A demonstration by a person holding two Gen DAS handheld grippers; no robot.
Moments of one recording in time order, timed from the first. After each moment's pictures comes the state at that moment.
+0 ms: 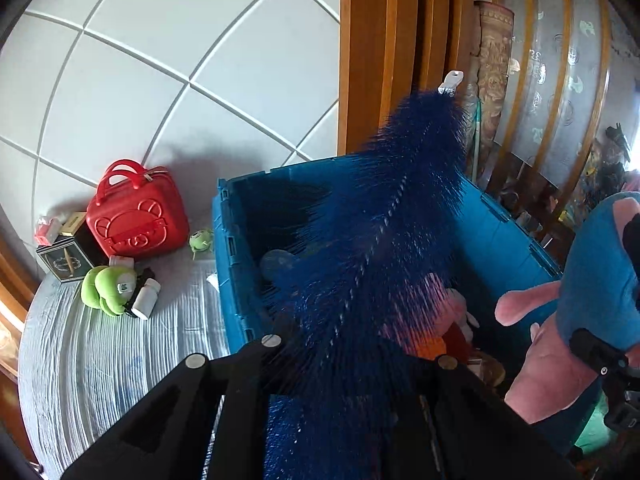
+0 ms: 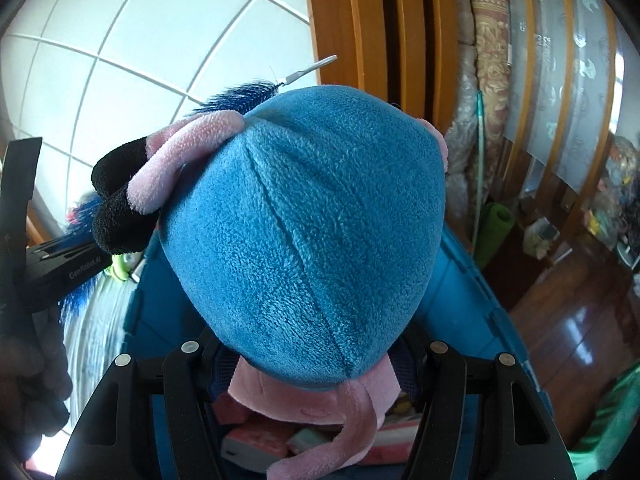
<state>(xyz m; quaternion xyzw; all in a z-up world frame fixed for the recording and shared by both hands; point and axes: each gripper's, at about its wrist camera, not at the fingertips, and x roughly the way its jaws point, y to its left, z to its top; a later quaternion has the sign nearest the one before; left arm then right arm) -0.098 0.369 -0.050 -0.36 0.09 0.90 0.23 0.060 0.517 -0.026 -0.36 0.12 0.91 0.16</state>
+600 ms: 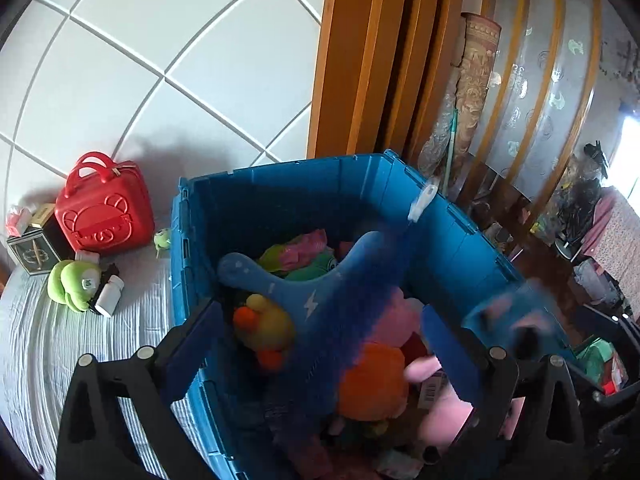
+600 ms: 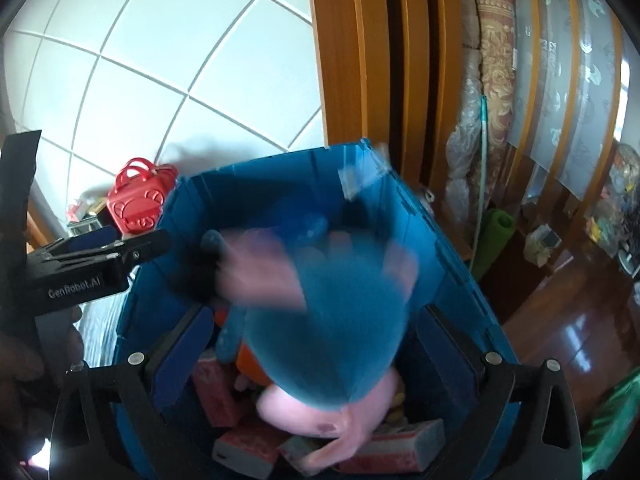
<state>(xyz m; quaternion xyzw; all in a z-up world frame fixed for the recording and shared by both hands) -0.103 0.379 -0.050 -0.37 0.05 0.89 0.27 0.061 0.523 -0.022 -0.36 0.11 0.92 0.15</state>
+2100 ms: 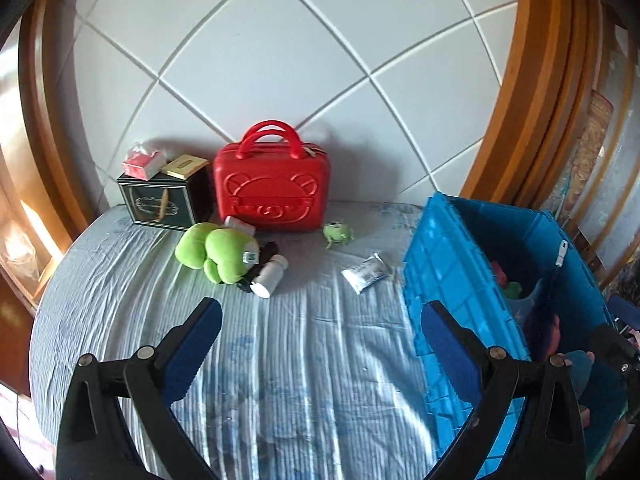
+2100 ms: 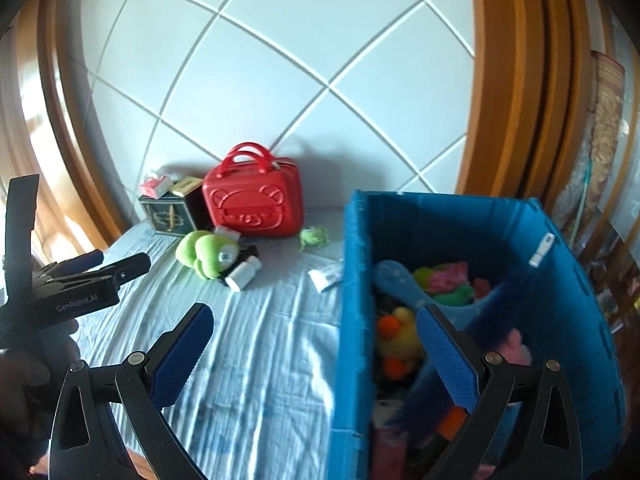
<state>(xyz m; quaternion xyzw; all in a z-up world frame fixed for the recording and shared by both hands) -0.184 0.059 -0.040 -0.37 -0.02 0.92 0.11 -0.078 0.292 -0.012 -0.35 0.05 0.93 0.02</state>
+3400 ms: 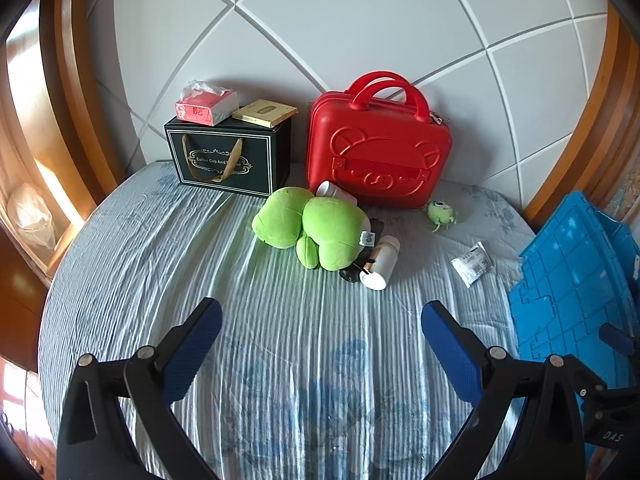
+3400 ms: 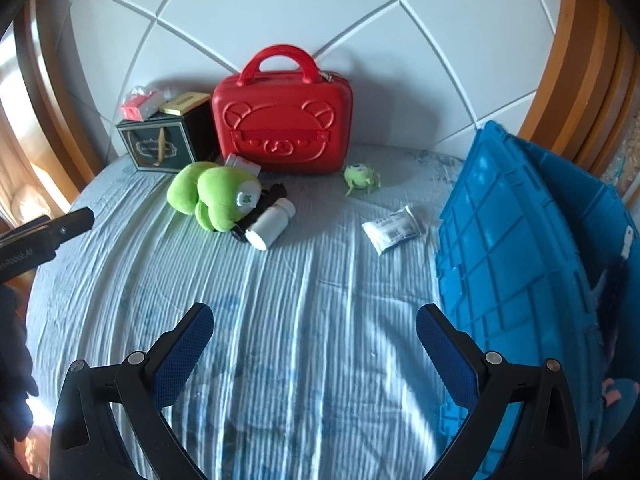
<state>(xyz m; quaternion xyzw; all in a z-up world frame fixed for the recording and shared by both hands) -0.306 -0.098 -0.148 -0.43 -0.03 0.90 0.05 -0.234 0.147 -0.149 -0.46 0.01 0.88 0.04</state>
